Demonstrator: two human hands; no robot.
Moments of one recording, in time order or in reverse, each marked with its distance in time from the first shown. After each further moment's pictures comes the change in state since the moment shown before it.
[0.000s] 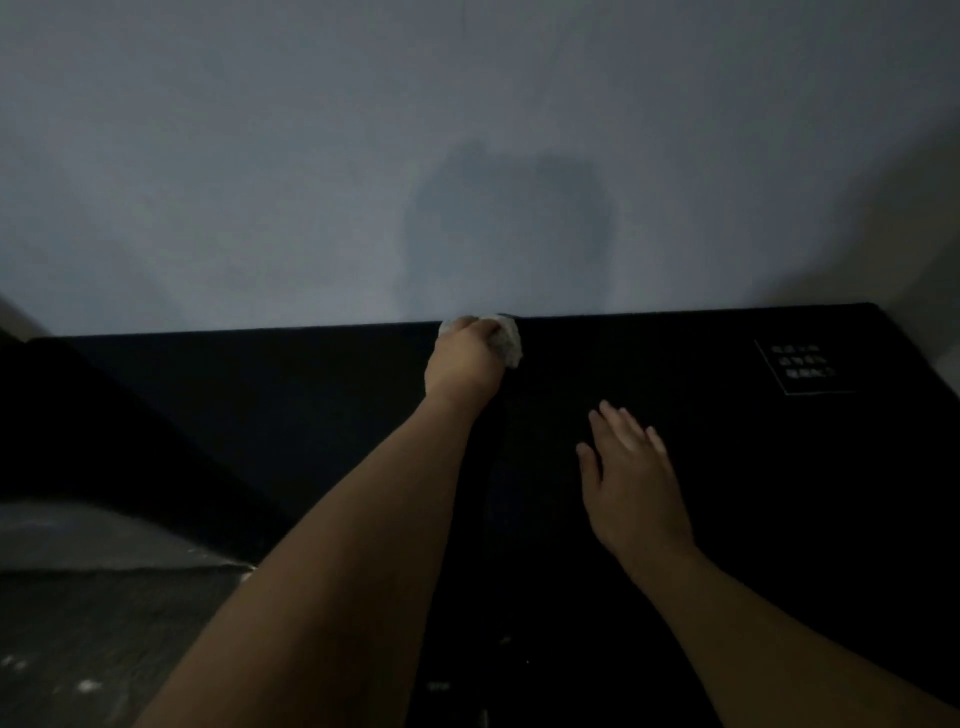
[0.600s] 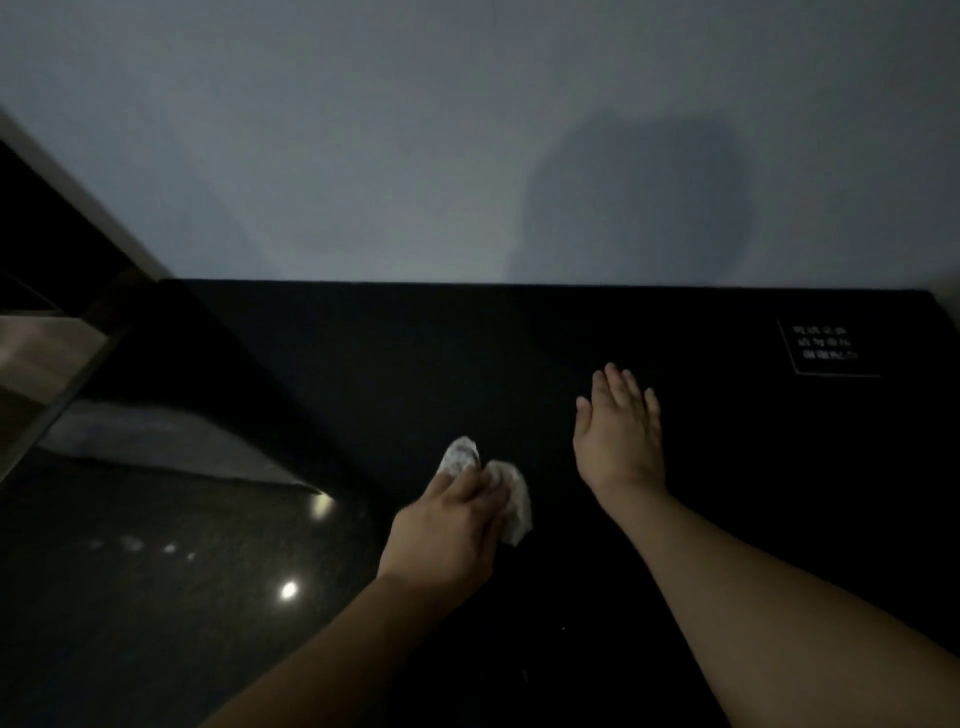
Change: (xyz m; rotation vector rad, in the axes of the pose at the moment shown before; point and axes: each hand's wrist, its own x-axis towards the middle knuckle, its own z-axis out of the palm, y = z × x) left_hand -0.261 0.012 -0.027 0.318 -0.213 0.151; right_hand -0.001 -0.006 -0.012 -0.093 -0.079 0.012
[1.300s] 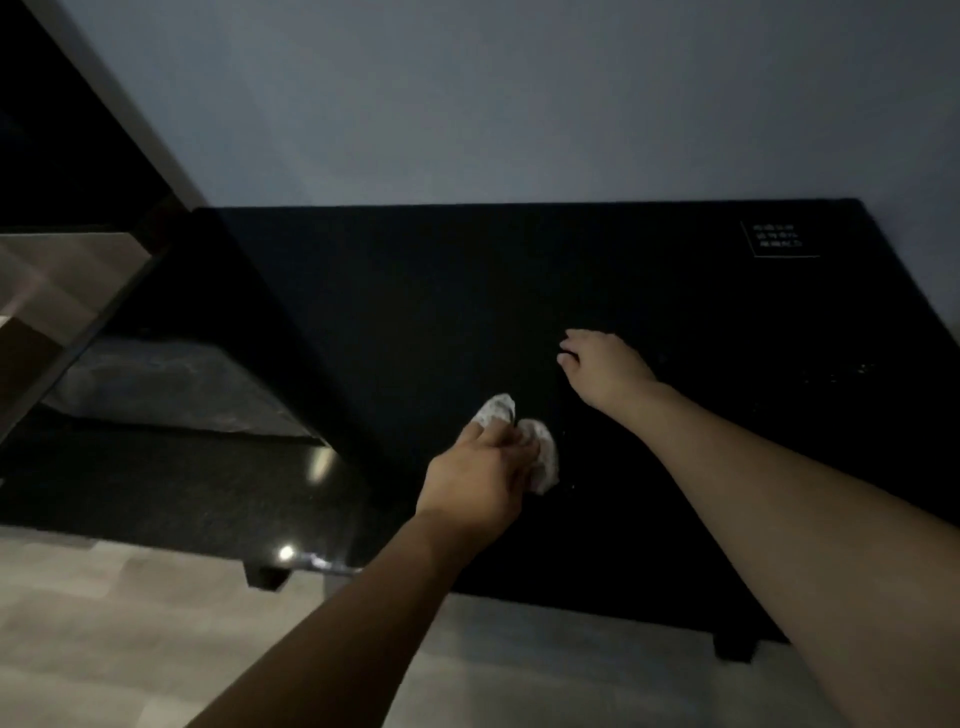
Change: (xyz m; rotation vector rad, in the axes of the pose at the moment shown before) left_hand -0.126 0.032 0.039 -0.060 0.045 0.070; right_hand -0.112 -0.008 -0.016 0.041 -0.225 -0.158
